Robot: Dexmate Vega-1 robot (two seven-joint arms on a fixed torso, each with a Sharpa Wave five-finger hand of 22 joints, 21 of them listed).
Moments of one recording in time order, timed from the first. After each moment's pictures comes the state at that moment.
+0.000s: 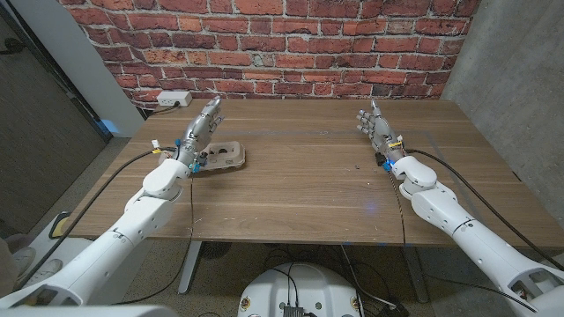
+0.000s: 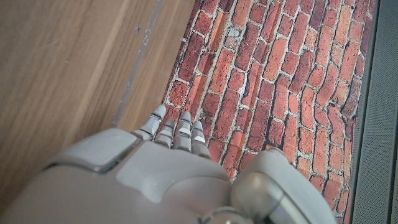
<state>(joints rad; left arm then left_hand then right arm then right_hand) 0.99 0.66 0.27 -1.50 -0.61 -0.37 -0.02 0.44 -0.02 0.31 0.04 0.17 0.01 -0.11 0.22 0.20 -0.04 -0.06 0.21 0.19 -0.11 -0.03 0.18 0.18 0.00 0.05 0.19 0.17 -0.88 -0.57 -0.38 -1.44 0.62 0.22 -0.01 0.25 0.06 -0.02 0.09 0.20 0.08 0.07 0.19 0.19 0.13 0.07 0.22 0.19 -0.04 0.02 0.19 0.19 -0.17 0.04 0.68 0.17</state>
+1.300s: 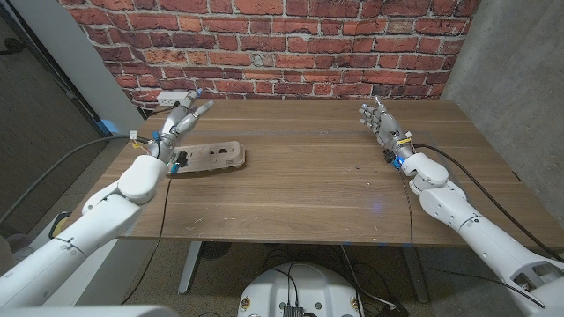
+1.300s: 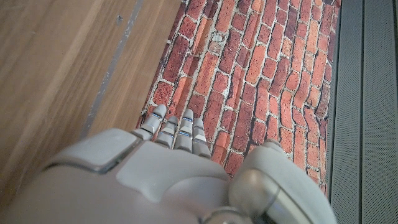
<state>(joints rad) 1.19 0.87 0.12 -1.81 -0.23 -0.16 0.30 0.48 -0.02 0.31 0.01 0.18 0.01 -0.09 0.21 0.20 0.00 -0.09 0.22 0.19 -0.13 -0.04 0.18 0.18 -0.02 0.05 0.19 0.17 -0.84 -0.58 -0.36 -1.33 0.66 0.34 0.16 0.32 0.08 0.01 0.03 0.20 0.11 0.02 0.20 0.19 0.17 0.01 0.24 0.19 0.01 -0.02 0.20 0.18 -0.13 0.02 0.63 0.17</state>
